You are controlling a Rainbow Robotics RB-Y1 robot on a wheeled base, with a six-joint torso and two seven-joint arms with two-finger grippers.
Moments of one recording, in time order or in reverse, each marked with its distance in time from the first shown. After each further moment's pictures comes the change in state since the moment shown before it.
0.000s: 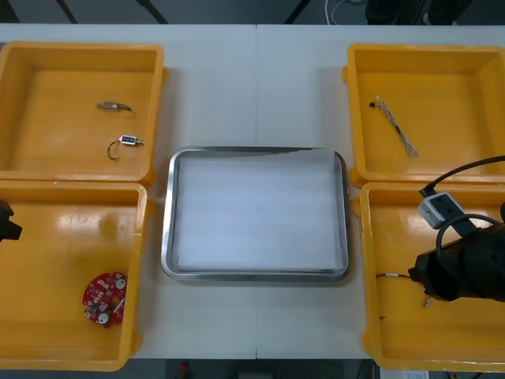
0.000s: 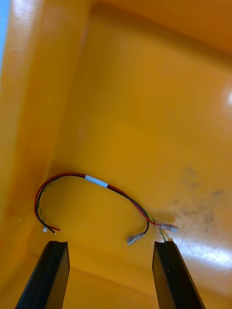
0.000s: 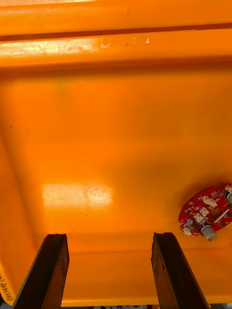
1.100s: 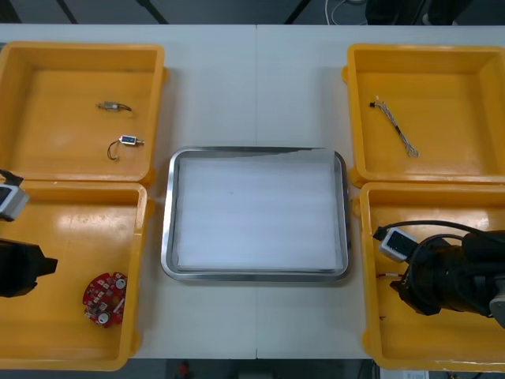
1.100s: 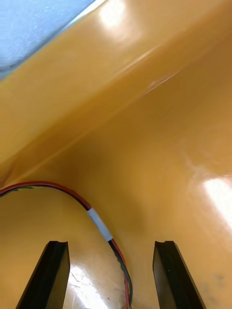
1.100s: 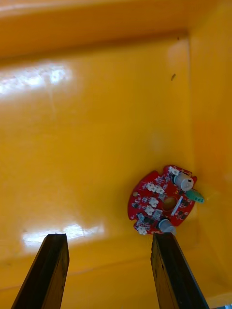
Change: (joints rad) right arm 0.003 -0.288 0.356 0.205 0.040 -0.589 0.411; left arm 0.390 0.015 -0.040 -0.260 0.042 -0.416 0.001
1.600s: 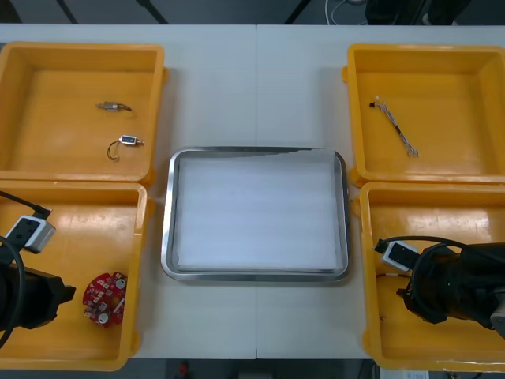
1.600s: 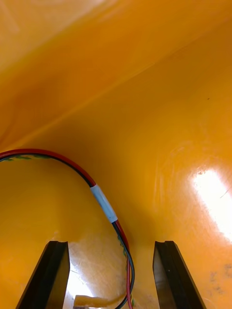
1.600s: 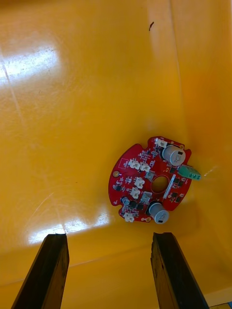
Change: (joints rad) right arm 0.000 -0.054 0.060 0.009 0.050 -0.039 0.000; left arm 0.114 0.037 -0.143 -0.039 -0.123 -0.142 0.001
